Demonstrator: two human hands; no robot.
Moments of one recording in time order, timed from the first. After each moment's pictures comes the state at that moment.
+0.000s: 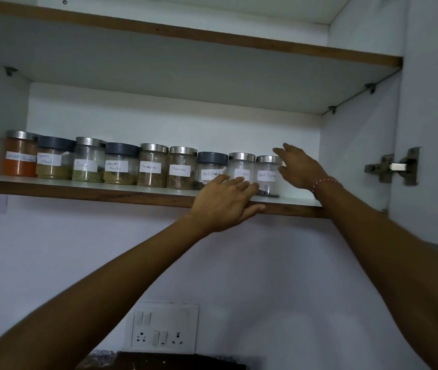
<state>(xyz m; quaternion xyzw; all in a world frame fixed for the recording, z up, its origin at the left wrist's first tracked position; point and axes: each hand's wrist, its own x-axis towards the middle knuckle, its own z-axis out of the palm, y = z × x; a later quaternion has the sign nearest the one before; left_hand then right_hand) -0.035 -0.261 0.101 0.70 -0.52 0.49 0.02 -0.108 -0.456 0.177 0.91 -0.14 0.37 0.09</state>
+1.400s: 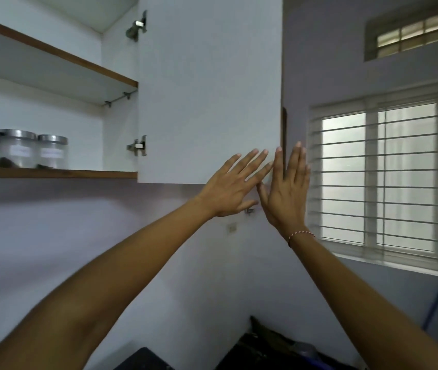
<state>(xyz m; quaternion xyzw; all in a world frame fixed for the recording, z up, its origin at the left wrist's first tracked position) -0.454 -0.313 0.065 0.37 -0.73 0.55 0.17 -0.601 -0.313 0.030 0.60 -0.49 0.53 0.33</state>
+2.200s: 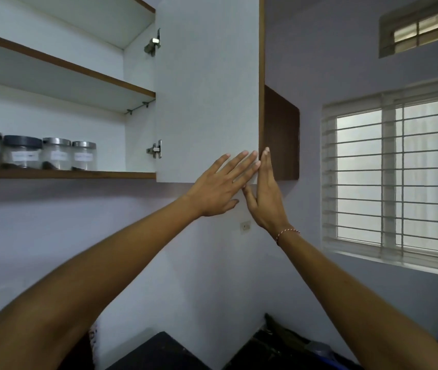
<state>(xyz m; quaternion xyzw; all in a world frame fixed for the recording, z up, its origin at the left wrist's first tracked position) -0.433 -0.242 0.063 0.41 -0.72 0.55 0.12 -0.575 -0.272 0.022 0.74 -0.28 0.60 0.12</state>
